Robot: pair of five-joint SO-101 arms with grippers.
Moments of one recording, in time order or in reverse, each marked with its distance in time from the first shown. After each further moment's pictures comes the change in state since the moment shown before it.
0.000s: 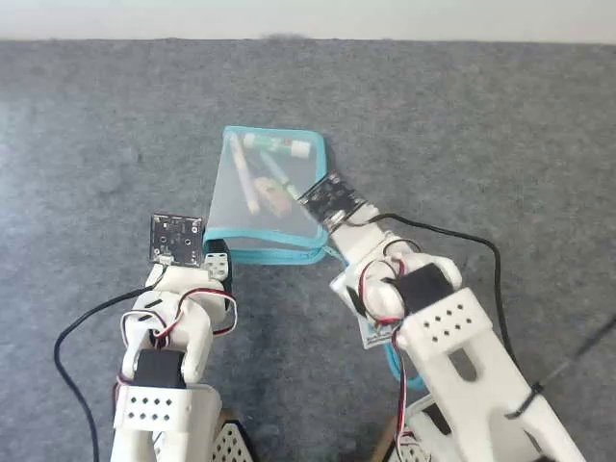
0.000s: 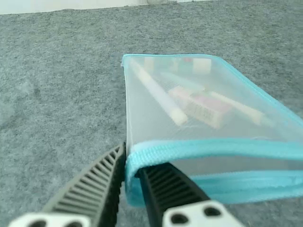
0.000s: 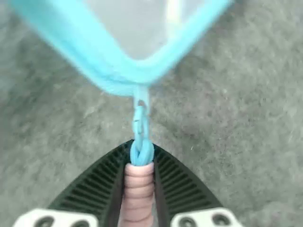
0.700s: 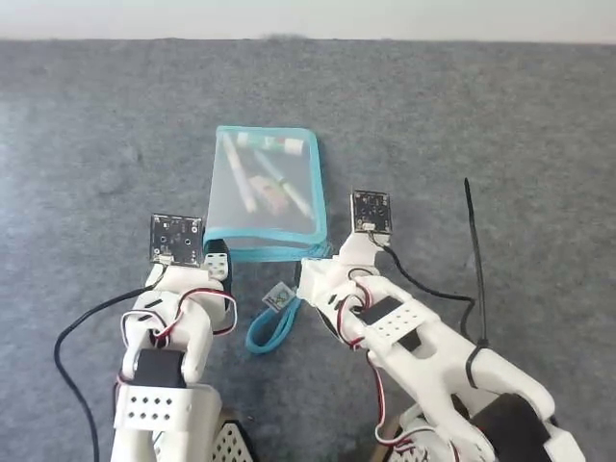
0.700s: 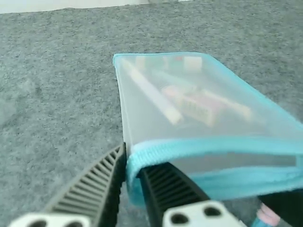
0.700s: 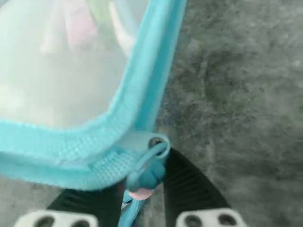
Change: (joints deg) left arm -1.0 0.0 0.1 0.0 0.0; right arm -4.9 22.2 23.4 -59.3 -52.5
